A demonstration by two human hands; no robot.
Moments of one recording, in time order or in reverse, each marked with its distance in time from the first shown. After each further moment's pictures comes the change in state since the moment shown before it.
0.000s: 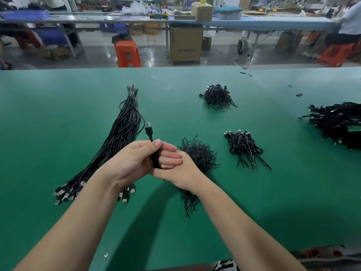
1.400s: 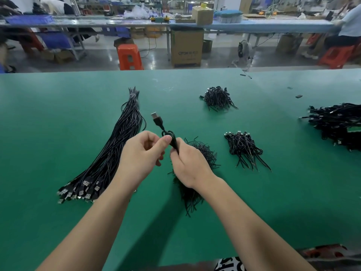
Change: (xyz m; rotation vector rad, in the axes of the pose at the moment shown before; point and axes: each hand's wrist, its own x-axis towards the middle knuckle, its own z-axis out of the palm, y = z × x) left_hand -0.004 -0.003 0.031 0.614 0.598 0.331; right_hand -0.020 -0.033 -0.007 -0.926 0.252 -0.199
